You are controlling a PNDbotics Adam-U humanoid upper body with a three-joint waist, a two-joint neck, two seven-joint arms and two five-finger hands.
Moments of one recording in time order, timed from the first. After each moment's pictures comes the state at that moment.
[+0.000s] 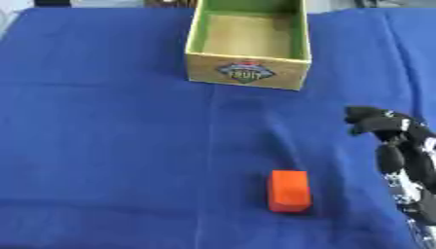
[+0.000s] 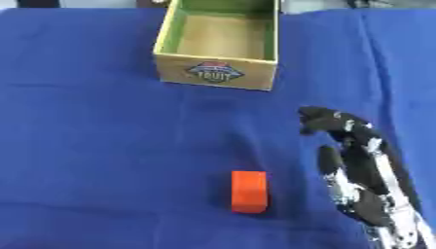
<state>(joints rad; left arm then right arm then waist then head) -0.18 0.13 0.39 -1.98 0.38 -0.30 -0.44 -0.09 -0.17 0.01 -1.98 0.04 -0.50 0.25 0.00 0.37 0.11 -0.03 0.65</state>
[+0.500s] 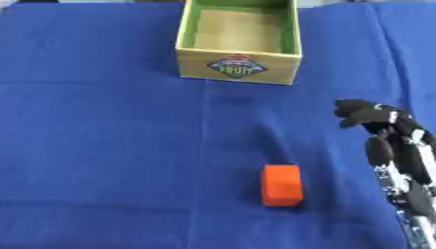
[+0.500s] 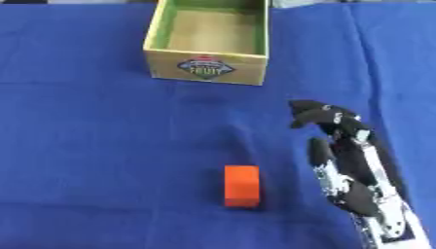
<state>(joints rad) -0.19 0.13 0.39 -1.98 0.38 -0.29 -0.44 -0.09 -0.17 0.01 -1.98 0.05 -0.51 0.25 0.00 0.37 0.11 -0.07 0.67</state>
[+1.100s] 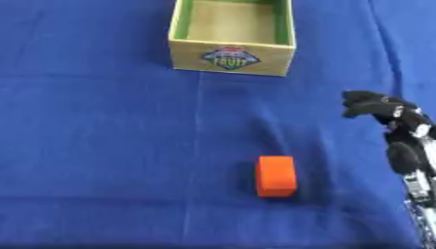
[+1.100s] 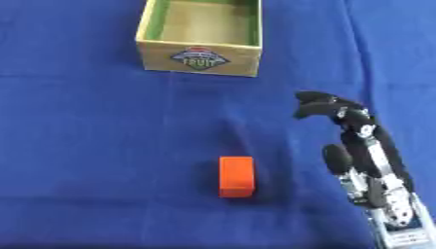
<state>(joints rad) -0.19 0.13 0.39 -1.98 0.38 -0.29 -0.43 -0.05 -0.29 -0.03 -1.98 0.26 -0.65 0.15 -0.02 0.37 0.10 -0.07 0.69</state>
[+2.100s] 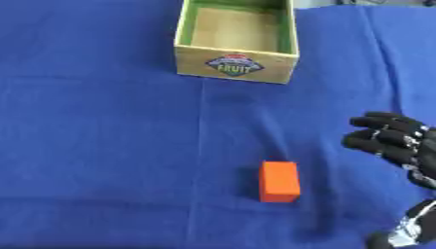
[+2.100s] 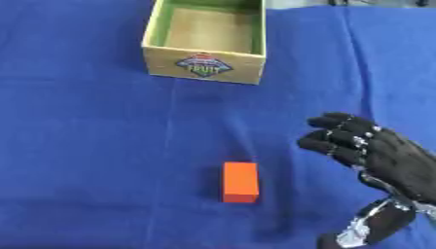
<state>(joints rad) -0.19 0.14 0.38 -1.98 0.38 -0.27 -0.43 -0.05 -0.67 0.04 -1.98 0.97 -0.65 0.02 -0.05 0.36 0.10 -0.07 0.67</state>
